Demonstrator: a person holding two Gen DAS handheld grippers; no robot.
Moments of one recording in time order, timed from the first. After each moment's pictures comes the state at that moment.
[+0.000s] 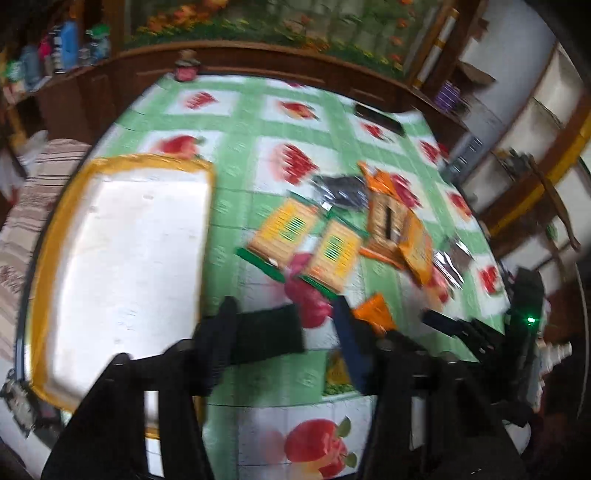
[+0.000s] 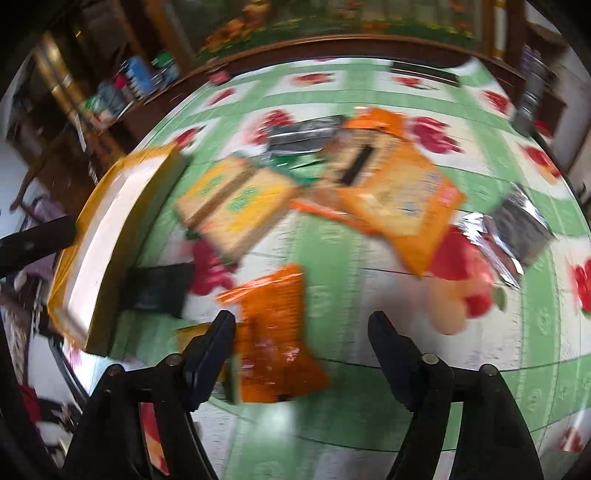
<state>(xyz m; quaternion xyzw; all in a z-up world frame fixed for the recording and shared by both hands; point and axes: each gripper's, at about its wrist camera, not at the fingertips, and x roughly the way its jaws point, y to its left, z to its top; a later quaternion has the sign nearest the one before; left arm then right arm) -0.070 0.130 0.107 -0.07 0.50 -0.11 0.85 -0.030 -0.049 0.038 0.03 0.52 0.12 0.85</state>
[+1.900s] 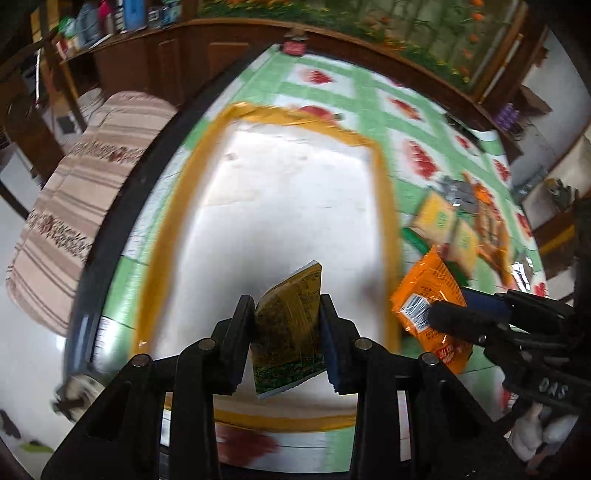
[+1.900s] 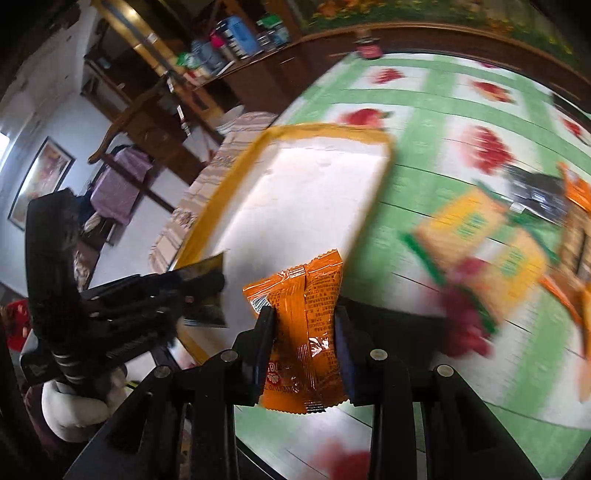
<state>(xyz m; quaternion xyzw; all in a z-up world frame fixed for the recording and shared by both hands) -0.082 0.290 0.063 -0.10 0.53 0.00 0.84 0.000 0.138 0.069 0.04 0.54 0.31 0.78</state>
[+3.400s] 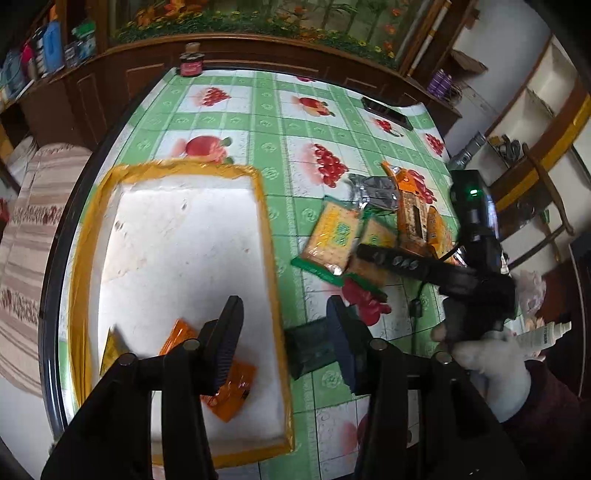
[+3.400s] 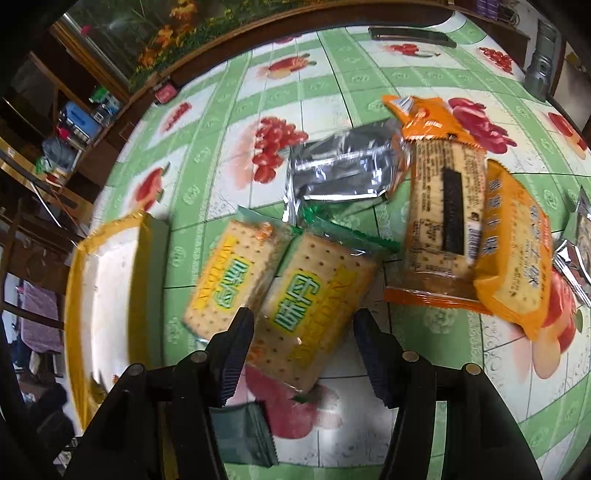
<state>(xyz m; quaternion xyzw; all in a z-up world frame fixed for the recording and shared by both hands) -0.044 0.197 0.108 -0.04 0.51 -0.14 0.84 0.082 0.020 0.002 0.15 0.56 0.03 0.81</state>
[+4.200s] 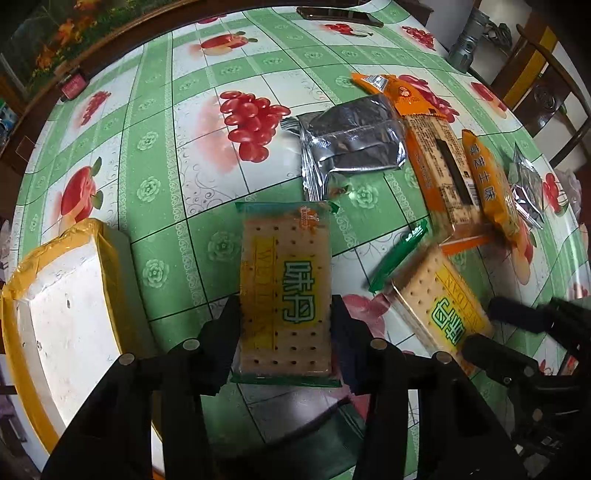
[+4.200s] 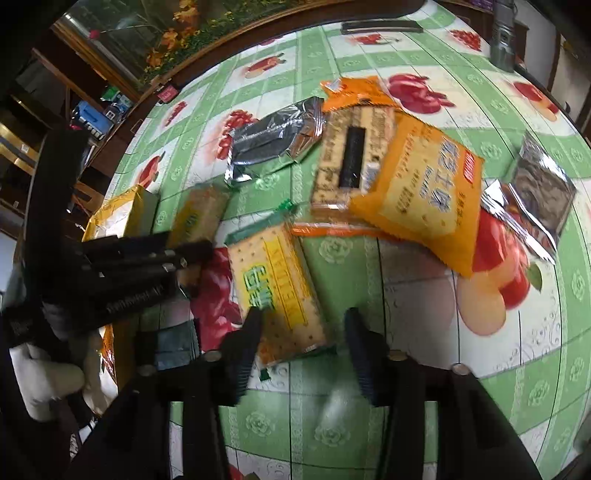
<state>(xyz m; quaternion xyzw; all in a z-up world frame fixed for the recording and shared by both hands) 0.040 0.075 0.023 0.14 0.57 -0.18 0.79 0.019 -0.050 0.009 0.16 0.56 0.07 0.81</state>
